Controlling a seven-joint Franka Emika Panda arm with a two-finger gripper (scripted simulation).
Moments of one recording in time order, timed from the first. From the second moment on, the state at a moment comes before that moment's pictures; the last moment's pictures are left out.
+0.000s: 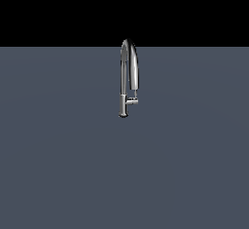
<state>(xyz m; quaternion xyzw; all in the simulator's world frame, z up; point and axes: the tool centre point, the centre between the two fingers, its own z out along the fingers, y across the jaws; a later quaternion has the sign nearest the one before) -0.058 0.003 0.422 -0.94 0.17 0.22 0.18</state>
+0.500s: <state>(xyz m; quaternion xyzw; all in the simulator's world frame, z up) -0.008 -0.007 0.387 -0.90 0.22 0.29 0.24</state>
